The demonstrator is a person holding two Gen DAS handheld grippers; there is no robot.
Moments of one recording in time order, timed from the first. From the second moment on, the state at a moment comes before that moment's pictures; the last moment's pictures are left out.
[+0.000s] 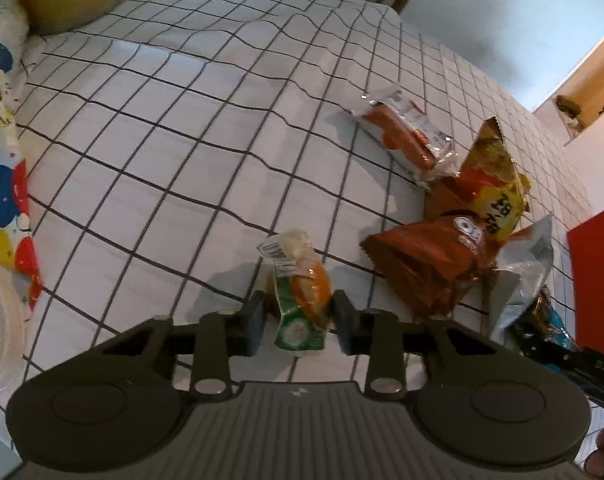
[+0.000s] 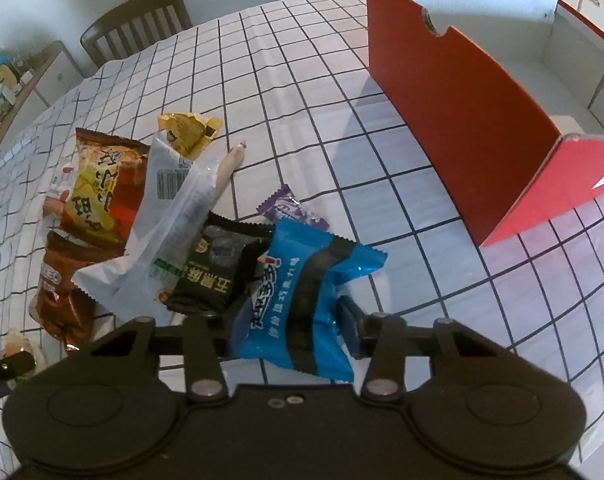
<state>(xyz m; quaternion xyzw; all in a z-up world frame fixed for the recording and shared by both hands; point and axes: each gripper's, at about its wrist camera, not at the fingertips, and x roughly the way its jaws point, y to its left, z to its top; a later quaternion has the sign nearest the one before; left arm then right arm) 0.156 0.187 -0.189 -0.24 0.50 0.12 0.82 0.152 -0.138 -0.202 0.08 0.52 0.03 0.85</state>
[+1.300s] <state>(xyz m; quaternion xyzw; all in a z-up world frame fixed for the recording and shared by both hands) 0.141 0.076 -0.099 -0.17 0.51 -0.11 0.84 0.027 -0.211 -0.072 0.06 0.42 0.01 0.91</state>
